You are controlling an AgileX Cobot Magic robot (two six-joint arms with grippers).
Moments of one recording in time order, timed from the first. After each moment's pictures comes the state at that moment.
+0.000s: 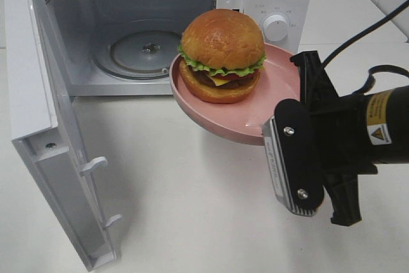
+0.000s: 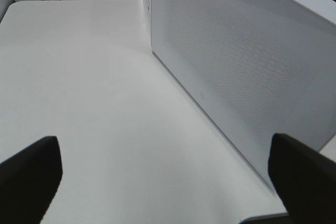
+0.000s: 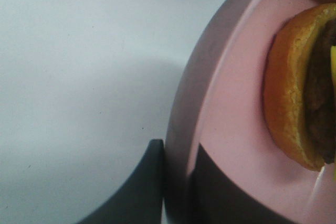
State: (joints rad) left arm -0.09 0.00 -0.52 -0.09 1.07 0.05; right arm 0.68 1.25 -0.54 -0.27 0.09 -0.96
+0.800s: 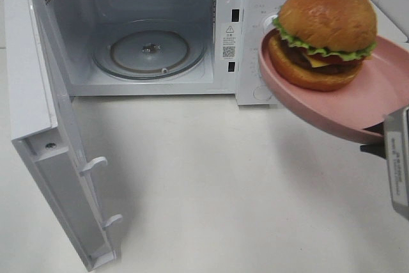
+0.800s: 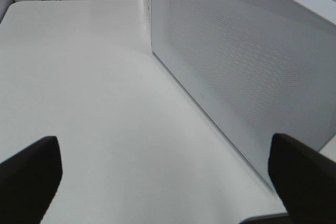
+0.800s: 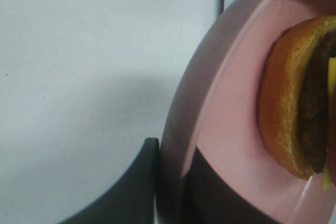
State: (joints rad) left arm -0.09 0.00 -0.52 -0.09 1.07 0.05; right arm 0.68 0.81 -0.47 -0.44 0.50 -0.65
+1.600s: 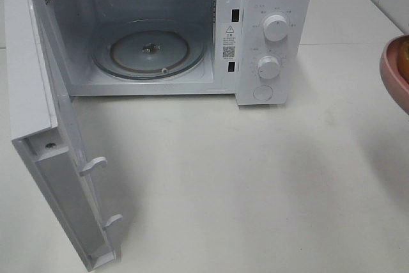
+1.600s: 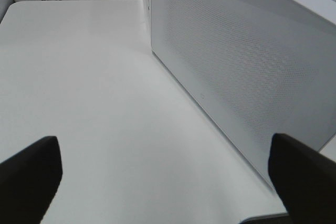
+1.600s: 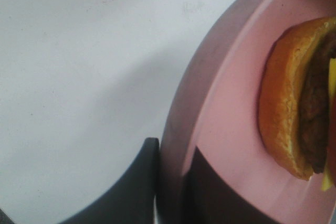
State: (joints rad) left arm -0.09 0.00 -0.52 -0.09 1.07 0.05; right arm 0.68 0.74 -0.47 -0.67 0.88 -0.13
